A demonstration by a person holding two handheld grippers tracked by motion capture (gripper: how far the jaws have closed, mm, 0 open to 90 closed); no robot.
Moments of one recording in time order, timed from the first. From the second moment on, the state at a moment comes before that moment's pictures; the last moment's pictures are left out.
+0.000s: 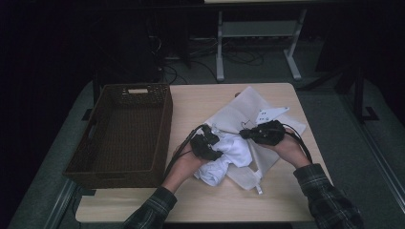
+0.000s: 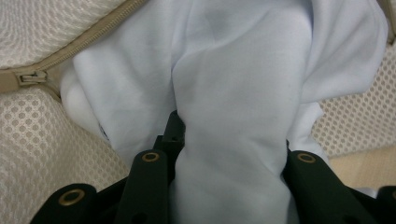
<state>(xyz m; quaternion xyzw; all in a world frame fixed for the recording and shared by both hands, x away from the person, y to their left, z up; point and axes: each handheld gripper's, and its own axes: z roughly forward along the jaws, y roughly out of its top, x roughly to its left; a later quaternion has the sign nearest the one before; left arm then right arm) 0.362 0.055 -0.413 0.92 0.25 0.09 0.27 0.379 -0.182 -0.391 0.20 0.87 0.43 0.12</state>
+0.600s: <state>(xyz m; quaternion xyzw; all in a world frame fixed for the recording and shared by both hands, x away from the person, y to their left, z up) 0.375 0.037 -0.415 0.92 0.29 0.09 0.26 0.379 -0.179 -0.391 0.21 0.87 0.43 0.12</state>
